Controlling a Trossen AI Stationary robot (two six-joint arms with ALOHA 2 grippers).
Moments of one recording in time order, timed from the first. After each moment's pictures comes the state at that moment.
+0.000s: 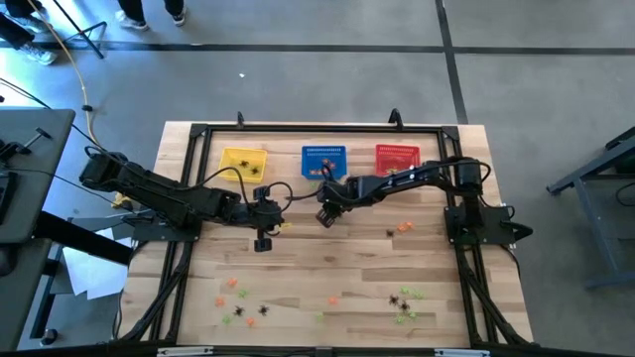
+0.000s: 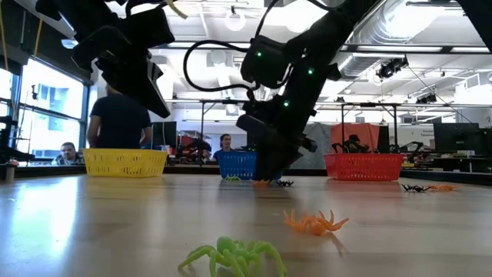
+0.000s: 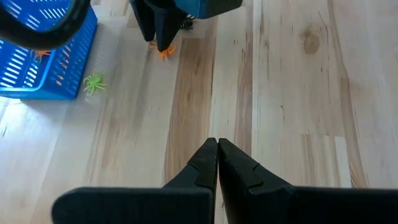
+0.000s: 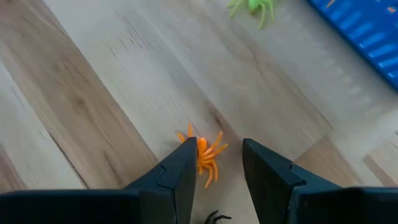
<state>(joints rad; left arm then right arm) -0.20 1.28 0.71 -0.32 -0.30 -0.13 -0.08 2.00 1.21 -0.35 0.17 0.55</state>
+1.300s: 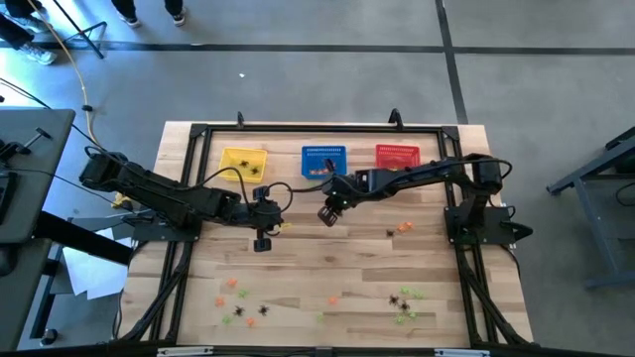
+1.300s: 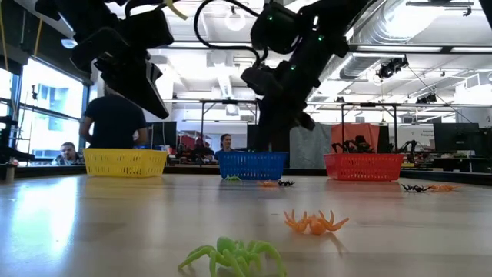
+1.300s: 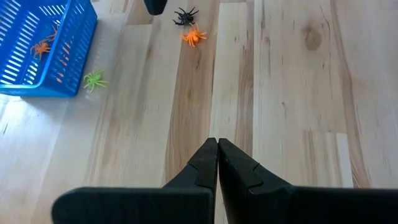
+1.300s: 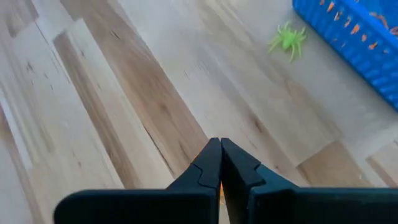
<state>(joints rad) -0.20 1.28 0.71 -0.33 -0.30 -0.13 -0.08 1.84 1.21 -0.35 0.05 0.53</state>
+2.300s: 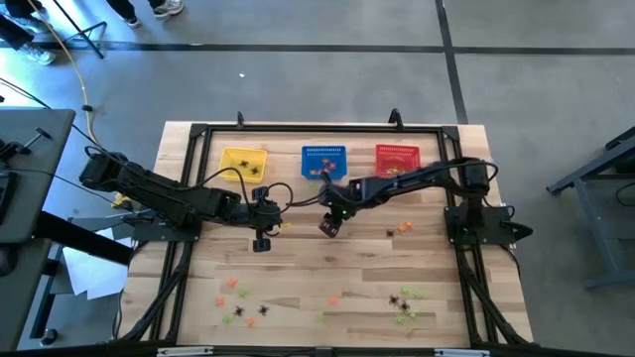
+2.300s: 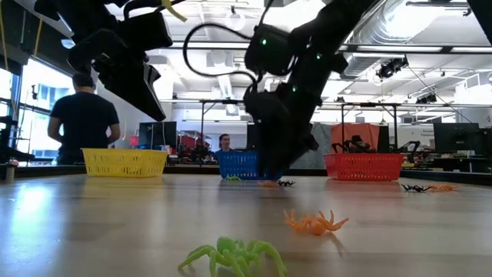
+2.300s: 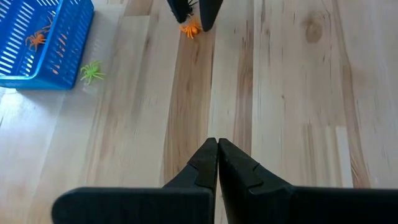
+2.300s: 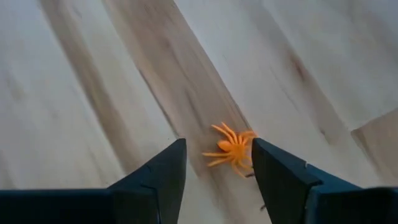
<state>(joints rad) -0.20 1.28 0.71 -0.35 -0.29 -0.14 -0.05 1.94 1.21 -0.38 -0.03 0.52</state>
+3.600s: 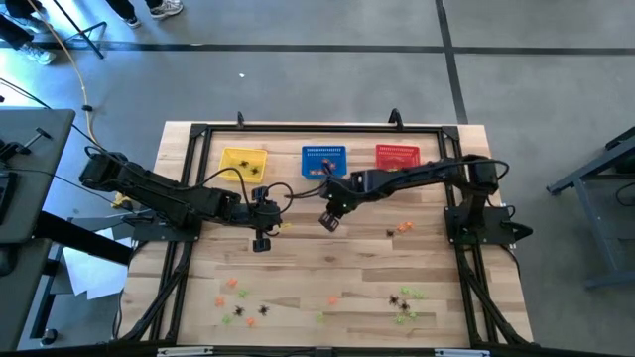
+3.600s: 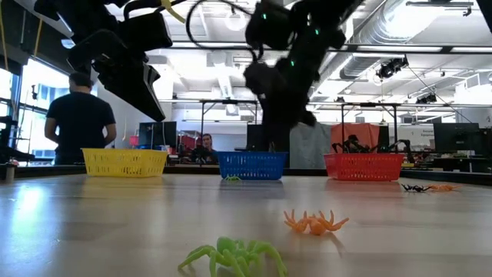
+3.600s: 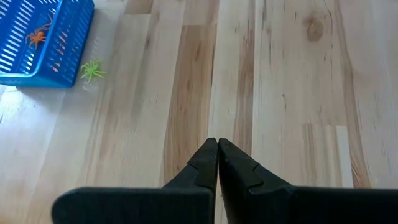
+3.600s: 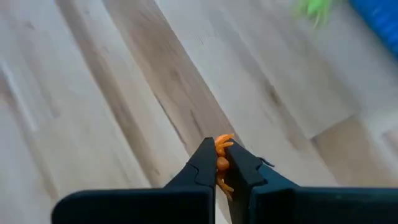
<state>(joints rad) -0.20 1.28 0.71 -0.36 -0.29 -0.15 -0.07 1.87 1.29 -0.51 0.00 0.50</state>
